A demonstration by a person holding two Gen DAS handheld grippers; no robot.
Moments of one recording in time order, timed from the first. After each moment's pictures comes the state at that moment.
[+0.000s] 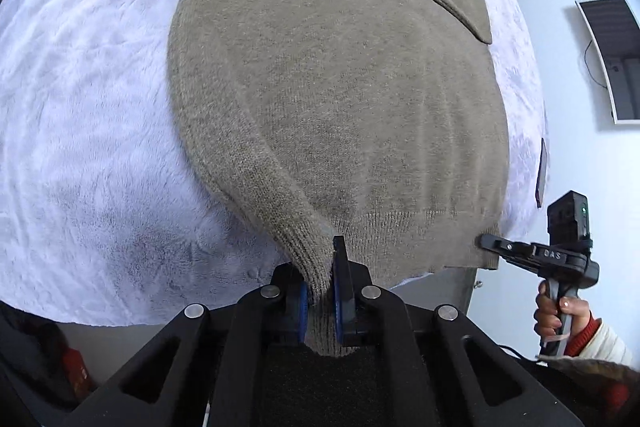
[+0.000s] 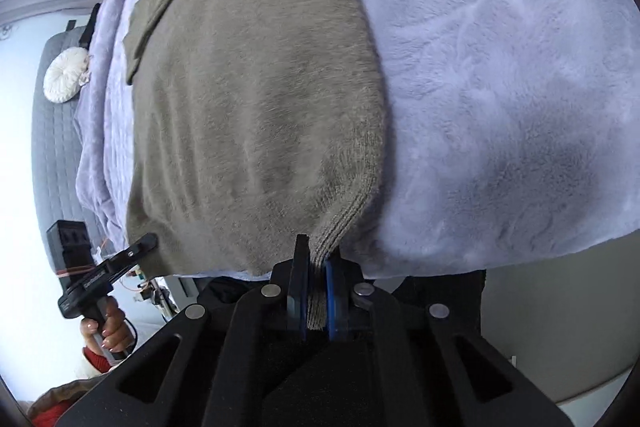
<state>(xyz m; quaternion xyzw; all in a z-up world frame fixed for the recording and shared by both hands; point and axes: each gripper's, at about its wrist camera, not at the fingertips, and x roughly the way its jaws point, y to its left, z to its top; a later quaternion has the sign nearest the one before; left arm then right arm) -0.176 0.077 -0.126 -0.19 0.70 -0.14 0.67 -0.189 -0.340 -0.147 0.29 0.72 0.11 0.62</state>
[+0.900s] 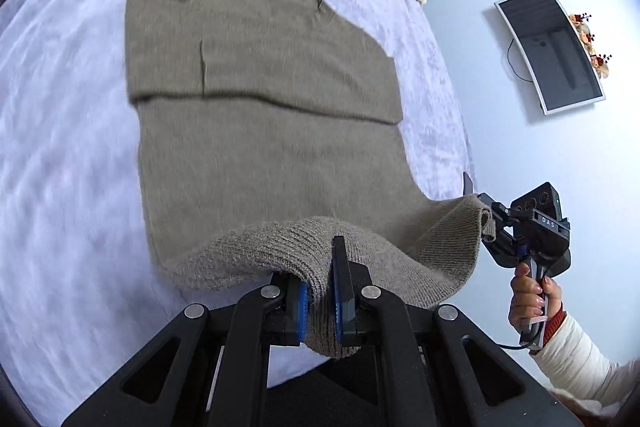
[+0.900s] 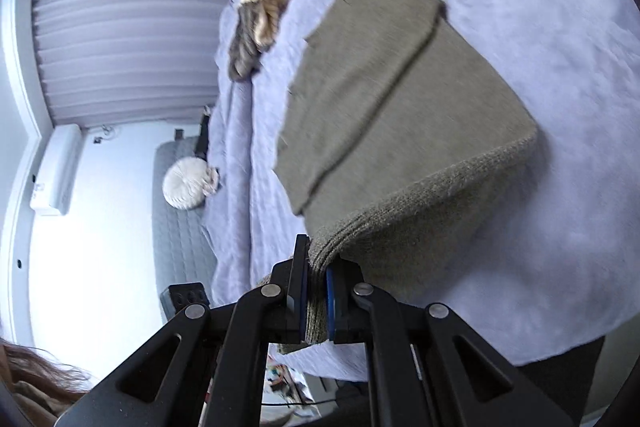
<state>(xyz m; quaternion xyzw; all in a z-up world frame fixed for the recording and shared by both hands) -0.037 0.098 -0.036 -0.20 0.62 -0.28 0.70 -0.099 -0.312 -0.032 0.50 0.52 0.16 0.68</state>
